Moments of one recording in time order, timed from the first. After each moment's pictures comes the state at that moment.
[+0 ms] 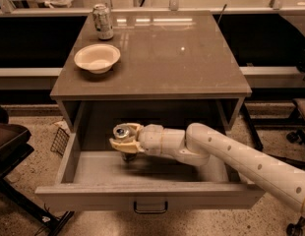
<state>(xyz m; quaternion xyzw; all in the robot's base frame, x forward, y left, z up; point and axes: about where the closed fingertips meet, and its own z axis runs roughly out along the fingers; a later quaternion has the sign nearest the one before) 0.547 0.106 0.686 -0.47 0.55 0.44 0.54</state>
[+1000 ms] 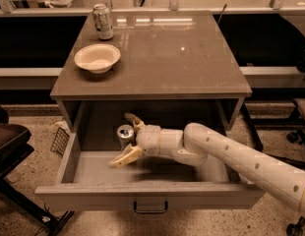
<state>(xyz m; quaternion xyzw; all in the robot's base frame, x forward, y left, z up) 0.545 0.111 0.688 -0.47 0.55 0.44 0.53</state>
